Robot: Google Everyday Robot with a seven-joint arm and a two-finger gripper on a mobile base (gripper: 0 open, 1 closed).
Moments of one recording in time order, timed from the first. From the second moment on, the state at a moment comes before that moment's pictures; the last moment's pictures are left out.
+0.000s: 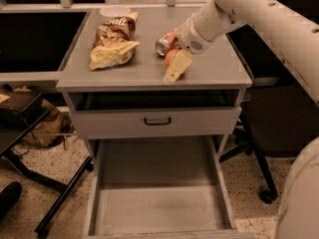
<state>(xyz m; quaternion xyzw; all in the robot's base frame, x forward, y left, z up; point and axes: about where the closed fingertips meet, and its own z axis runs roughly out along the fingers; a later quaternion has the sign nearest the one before) 0.703 -0.046 0.882 -0.63 0.70 0.08 0.34</state>
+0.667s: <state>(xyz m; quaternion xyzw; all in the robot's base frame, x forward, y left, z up) 0.715 -0.051 0.855 -0.62 0.71 0.10 0.32</state>
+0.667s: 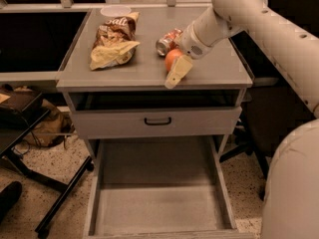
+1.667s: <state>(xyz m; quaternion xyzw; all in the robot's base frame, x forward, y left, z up) 0.719 -0.051 0.843 -0.62 0.71 0.11 0.31</state>
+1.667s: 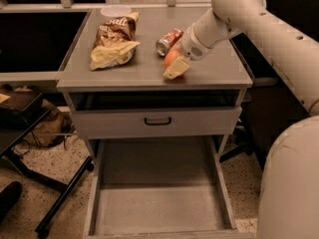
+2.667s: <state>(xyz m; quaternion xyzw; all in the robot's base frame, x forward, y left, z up) 0.696 -0.057 0.851 -0.62 0.72 0.10 0.31</state>
